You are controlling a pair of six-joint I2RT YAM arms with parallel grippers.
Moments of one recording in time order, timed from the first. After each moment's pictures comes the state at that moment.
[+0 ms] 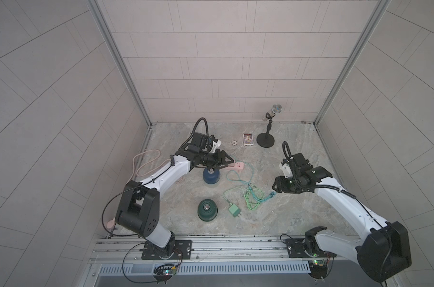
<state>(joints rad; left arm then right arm) -0.39 1.56 1.13 -0.39 0.81 -0.72 0.28 1.18 0.84 -0.90 -0.19 0.39</state>
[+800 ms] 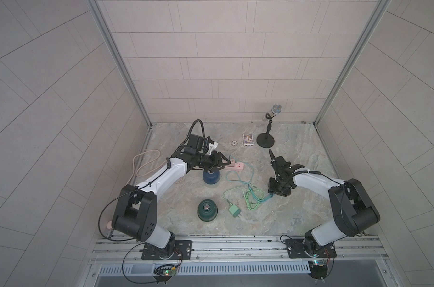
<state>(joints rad) -0.35 1.51 1.08 -0.40 0.82 -0.71 0.34 1.56 0.84 -0.68 -0.08 0.60</state>
